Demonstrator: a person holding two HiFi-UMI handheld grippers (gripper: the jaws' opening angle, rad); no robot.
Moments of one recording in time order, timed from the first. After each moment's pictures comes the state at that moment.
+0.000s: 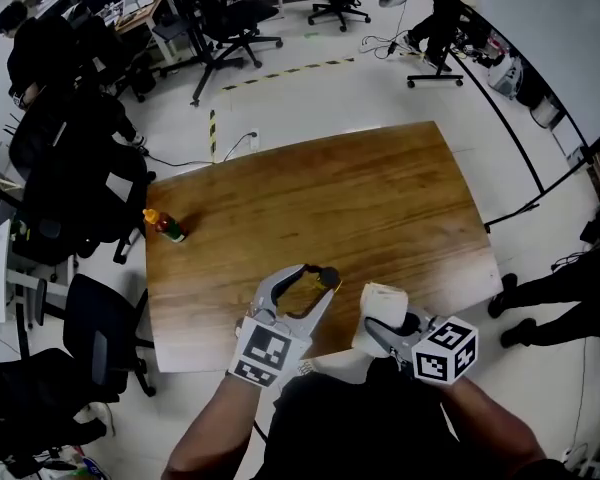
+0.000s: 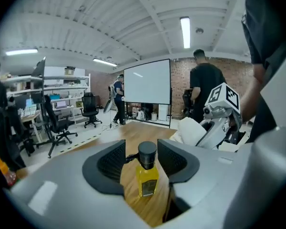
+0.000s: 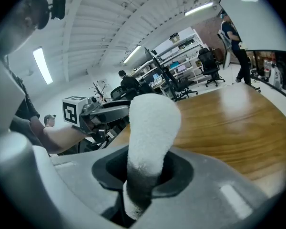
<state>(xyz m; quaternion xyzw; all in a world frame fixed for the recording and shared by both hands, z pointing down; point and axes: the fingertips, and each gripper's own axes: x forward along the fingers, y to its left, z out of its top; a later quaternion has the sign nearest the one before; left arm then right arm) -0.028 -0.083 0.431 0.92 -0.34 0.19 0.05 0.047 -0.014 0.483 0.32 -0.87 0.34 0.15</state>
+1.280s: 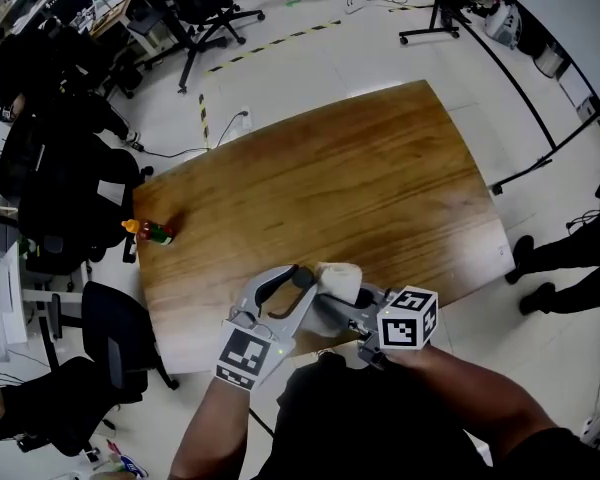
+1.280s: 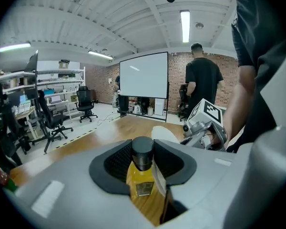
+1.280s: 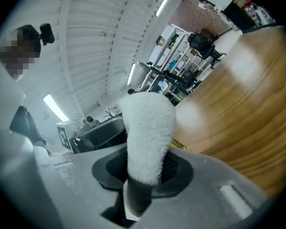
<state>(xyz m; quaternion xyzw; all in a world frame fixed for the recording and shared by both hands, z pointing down) -0.007 -0.090 0.453 0.92 -0.31 0.22 0.07 -0.003 -0.063 0.508 0.22 -0.86 0.45 -0.03</state>
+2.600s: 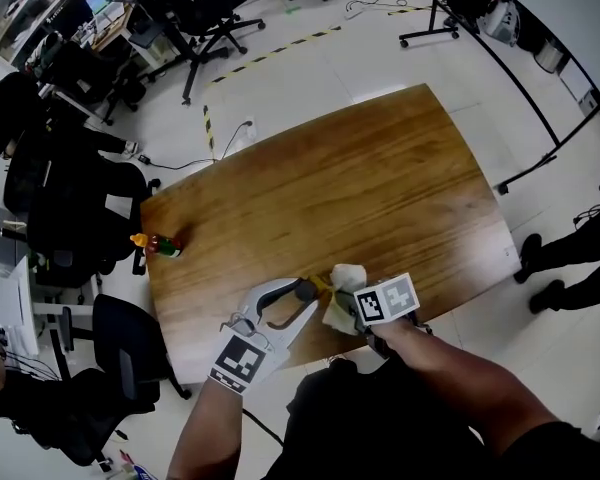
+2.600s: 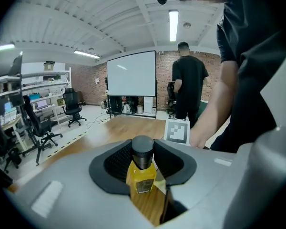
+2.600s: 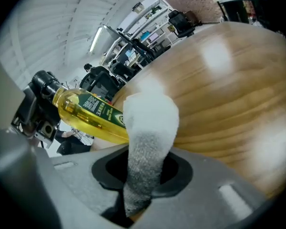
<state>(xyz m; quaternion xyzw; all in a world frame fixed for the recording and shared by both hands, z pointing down) -0.016 -0.081 0.456 0.94 -0.24 0.23 0.04 0.011 -0.071 0.644 0.32 -0.76 0.53 0.23</state>
